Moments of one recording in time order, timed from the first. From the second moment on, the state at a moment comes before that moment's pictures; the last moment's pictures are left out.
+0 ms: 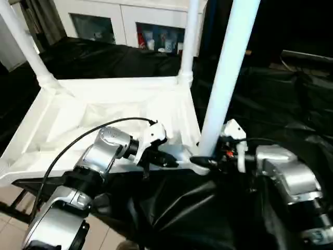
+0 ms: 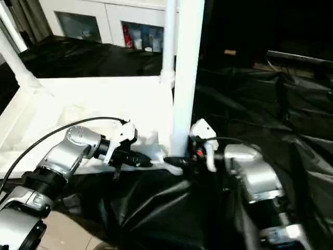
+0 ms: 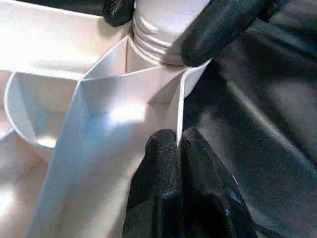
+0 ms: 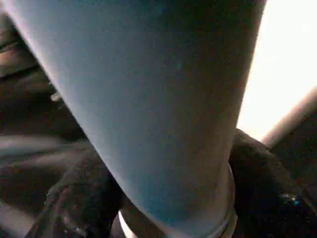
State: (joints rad) left arm -0.69 0.25 -0.26 0.65 0.04 0.22 -1.24; right arm -0.40 -0.31 0.08 0.26 0.15 0.43 0.94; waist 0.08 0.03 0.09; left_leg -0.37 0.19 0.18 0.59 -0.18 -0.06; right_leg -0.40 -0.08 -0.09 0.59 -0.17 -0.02
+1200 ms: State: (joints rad) left arm -0.69 0.24 -0.27 0.65 0.02 0.19 -1.32; right arm -0.40 -0.42 0.12 0.24 0.19 0.40 1.10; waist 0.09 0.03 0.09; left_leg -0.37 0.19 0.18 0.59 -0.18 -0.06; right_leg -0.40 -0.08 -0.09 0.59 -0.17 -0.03
